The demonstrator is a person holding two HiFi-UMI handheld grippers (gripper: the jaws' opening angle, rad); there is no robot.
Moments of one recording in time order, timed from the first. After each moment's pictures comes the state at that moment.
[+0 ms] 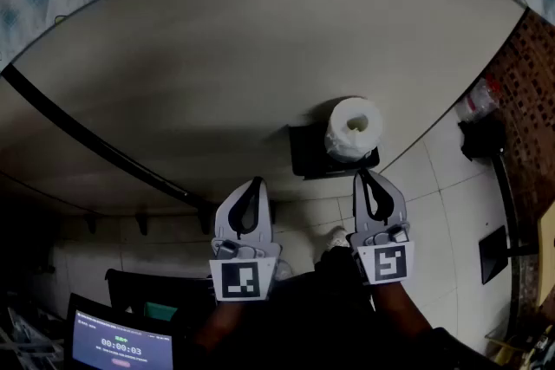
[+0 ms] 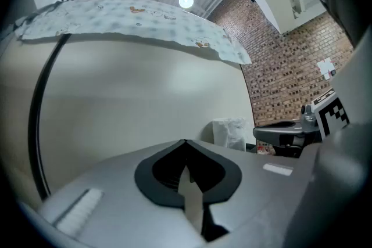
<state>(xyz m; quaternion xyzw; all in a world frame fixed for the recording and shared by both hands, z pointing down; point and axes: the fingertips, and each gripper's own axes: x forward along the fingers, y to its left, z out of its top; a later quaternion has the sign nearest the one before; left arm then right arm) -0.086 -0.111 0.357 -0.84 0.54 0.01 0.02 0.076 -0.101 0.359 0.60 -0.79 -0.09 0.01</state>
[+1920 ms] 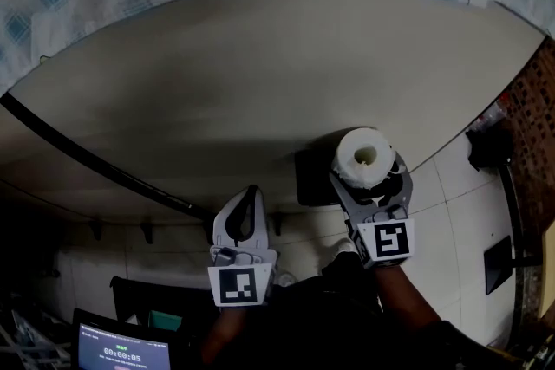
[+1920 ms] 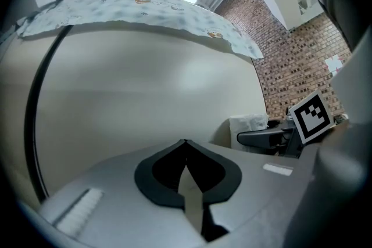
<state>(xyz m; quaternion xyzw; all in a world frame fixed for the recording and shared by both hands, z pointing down) -0.097 -0.159 0.359 -0.83 0.56 0.01 0.01 0.080 -0.196 0.361 0.60 -0.80 -0.05 0.02</state>
